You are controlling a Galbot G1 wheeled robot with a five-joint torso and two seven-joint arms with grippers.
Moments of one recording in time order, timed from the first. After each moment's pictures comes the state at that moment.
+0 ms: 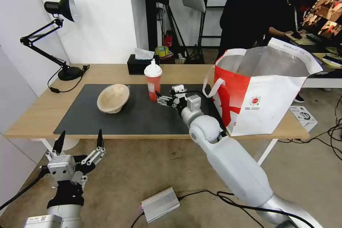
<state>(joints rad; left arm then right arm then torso) 1.92 -1.59 -0.67 -2.50 -0.02 -0.10 -0.02 -0.59 1.34 -0.10 1.55 0.48 -0.31 0.13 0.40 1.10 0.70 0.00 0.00</state>
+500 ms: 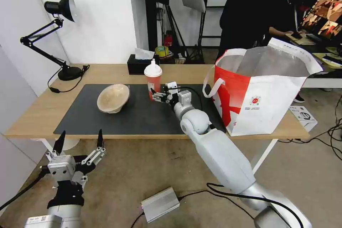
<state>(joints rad) 1.92 -1.59 -0.66 -2.50 -0.02 -0.10 -0.02 -0.52 1.45 -0.09 1.35 0.39 -0.27 0.09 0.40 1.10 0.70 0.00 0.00</state>
